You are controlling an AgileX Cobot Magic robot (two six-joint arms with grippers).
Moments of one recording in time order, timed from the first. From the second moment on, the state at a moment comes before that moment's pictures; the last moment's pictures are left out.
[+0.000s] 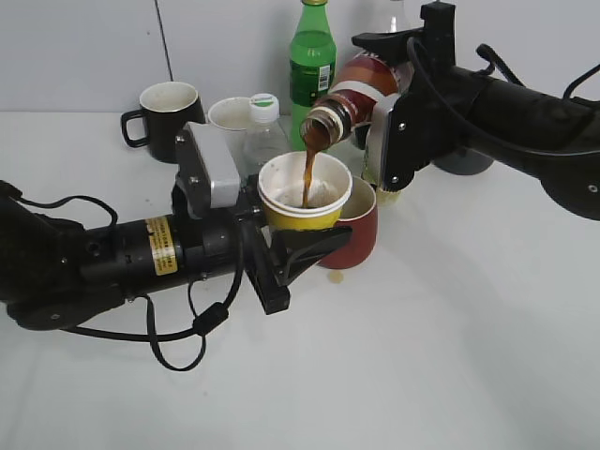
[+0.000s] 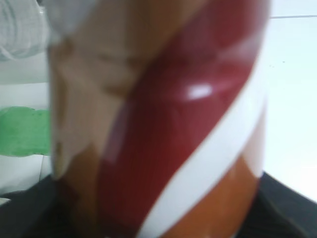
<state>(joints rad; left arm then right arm) -0.57 1.99 -0.72 0.71 -1.20 -0.19 0.37 1.81 -0.85 -0.46 -0.87 -1.23</state>
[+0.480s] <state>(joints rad) -0.57 1.99 -0.72 0.71 -1.20 -0.19 0.37 1.81 -0.85 -0.46 -0.89 -1.24</state>
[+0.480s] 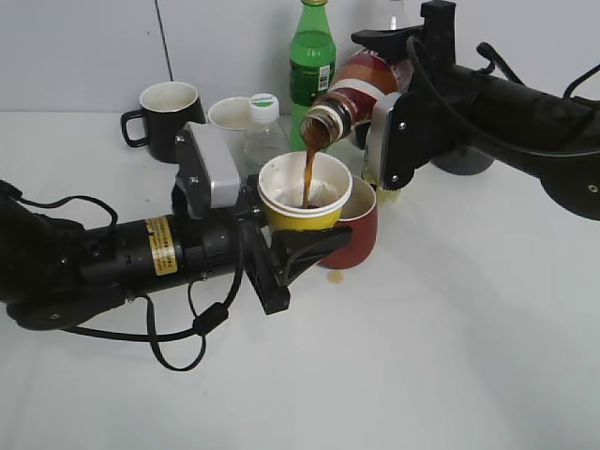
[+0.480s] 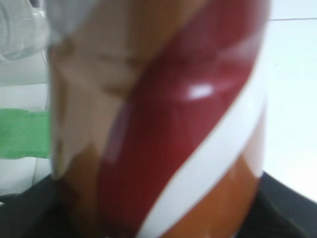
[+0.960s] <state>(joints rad) -0.57 1.99 -0.72 0.71 -1.20 -0.19 0.37 1.81 -0.85 -0.46 -0.90 -1.23</state>
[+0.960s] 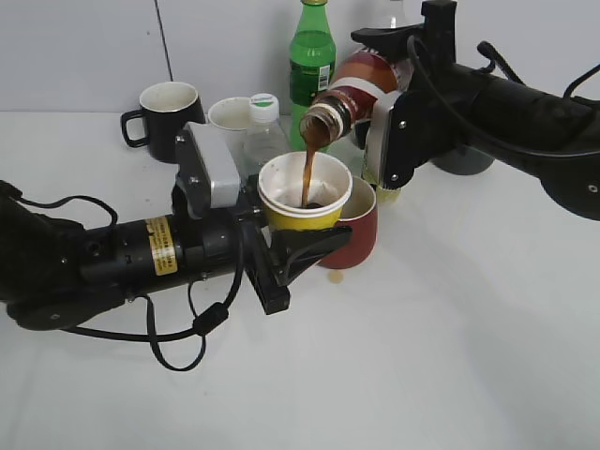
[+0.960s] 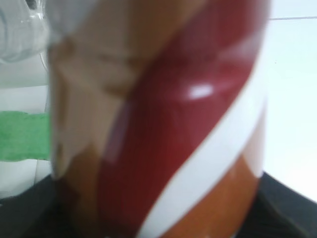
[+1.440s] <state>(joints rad) -0.57 1.99 -0.72 0.66 -1.20 -0.19 0.37 1.81 -0.85 -0.46 -0.89 -0.94</state>
